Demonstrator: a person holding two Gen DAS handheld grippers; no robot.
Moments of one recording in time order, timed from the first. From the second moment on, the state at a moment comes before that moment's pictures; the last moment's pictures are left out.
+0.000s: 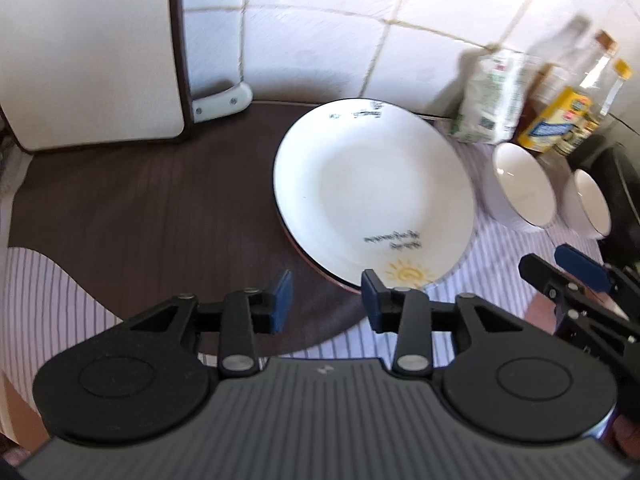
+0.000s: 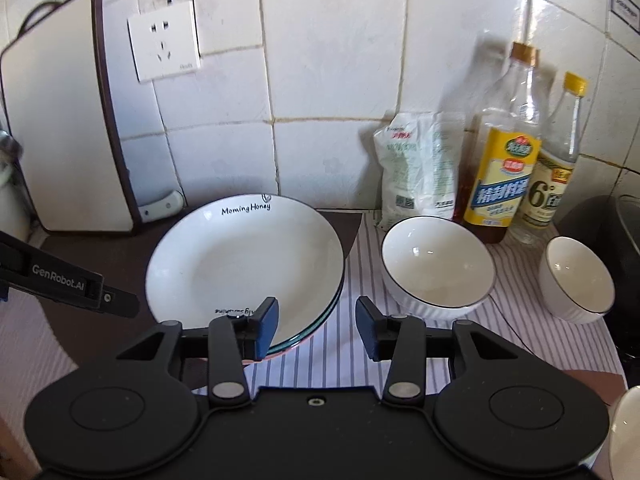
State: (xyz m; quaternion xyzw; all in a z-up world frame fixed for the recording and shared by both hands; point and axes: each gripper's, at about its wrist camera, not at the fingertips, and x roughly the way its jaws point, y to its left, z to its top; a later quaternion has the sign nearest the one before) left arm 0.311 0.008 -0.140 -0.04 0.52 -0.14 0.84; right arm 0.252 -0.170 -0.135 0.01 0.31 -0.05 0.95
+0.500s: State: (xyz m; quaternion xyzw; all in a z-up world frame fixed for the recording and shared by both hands) left arm 0.237 -0.015 -0.075 0.01 0.49 -0.20 0.85; right arm 0.160 -0.172 -0.075 0.00 0.29 -0.03 0.96
